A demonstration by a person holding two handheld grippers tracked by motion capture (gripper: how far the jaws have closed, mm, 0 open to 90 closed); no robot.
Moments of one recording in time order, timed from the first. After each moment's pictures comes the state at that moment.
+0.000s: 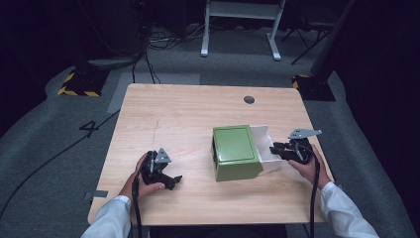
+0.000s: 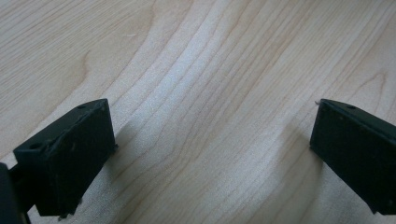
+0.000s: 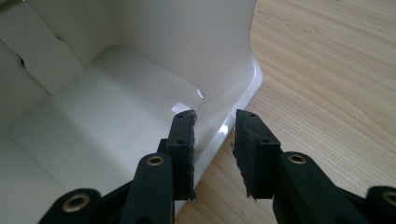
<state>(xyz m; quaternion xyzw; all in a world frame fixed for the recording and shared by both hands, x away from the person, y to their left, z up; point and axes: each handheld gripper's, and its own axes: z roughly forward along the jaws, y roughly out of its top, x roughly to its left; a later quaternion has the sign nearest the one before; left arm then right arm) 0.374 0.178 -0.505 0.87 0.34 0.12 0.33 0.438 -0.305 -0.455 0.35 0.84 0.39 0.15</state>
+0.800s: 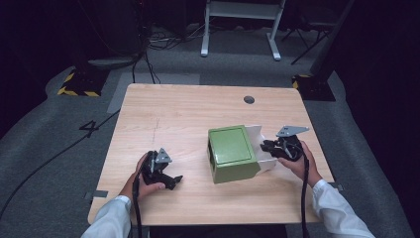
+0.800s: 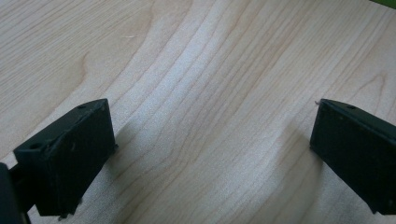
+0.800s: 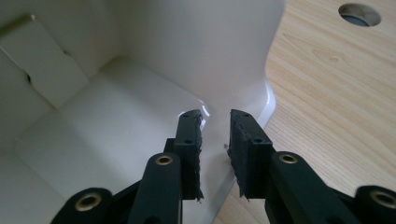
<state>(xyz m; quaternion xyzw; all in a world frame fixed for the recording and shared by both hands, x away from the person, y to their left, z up) 0.374 0.177 -0.505 0.87 0.34 0.12 0.33 0.441 -0.272 -0.446 0.33 0.85 0.38 0.16</state>
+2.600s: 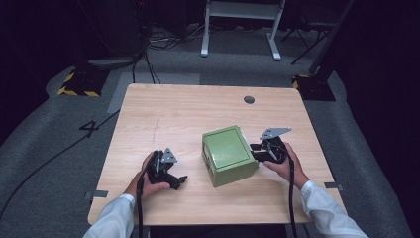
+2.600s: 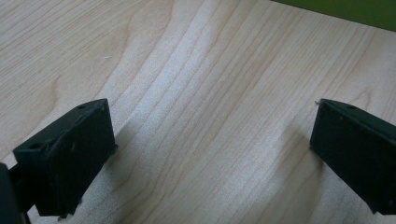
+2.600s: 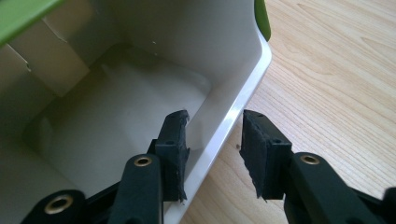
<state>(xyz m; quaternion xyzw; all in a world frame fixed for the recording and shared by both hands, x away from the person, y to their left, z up) 0.377 0.162 -0.505 0.88 0.32 0.11 0.34 0.438 -0.226 -0.453 0.31 0.87 0.38 0.10</state>
